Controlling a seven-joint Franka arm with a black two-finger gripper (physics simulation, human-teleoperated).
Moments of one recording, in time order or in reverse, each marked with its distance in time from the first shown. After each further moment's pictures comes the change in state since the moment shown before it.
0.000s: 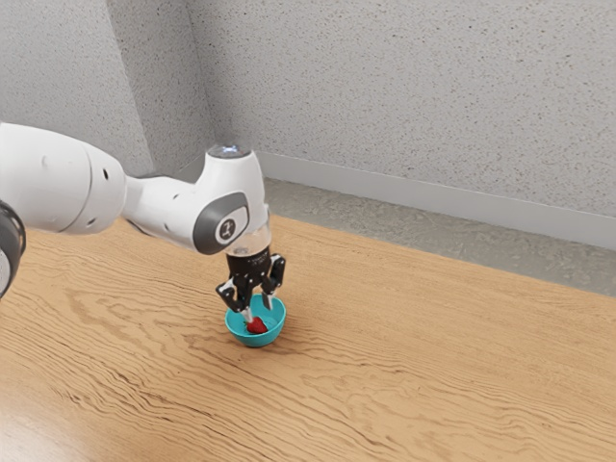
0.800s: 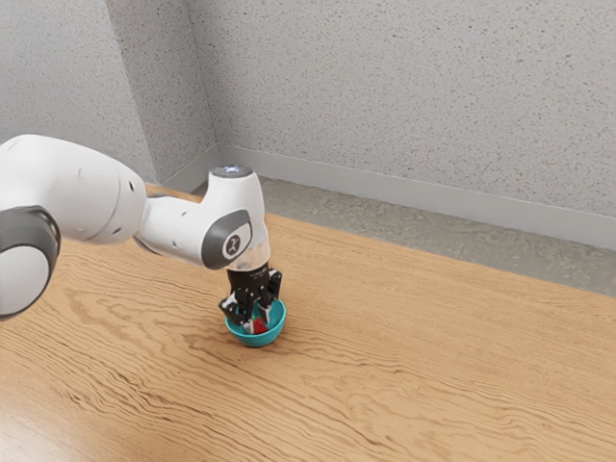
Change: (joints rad) arm 0.029 0.111 0.002 0.033 -0.050 0.046 -0.037
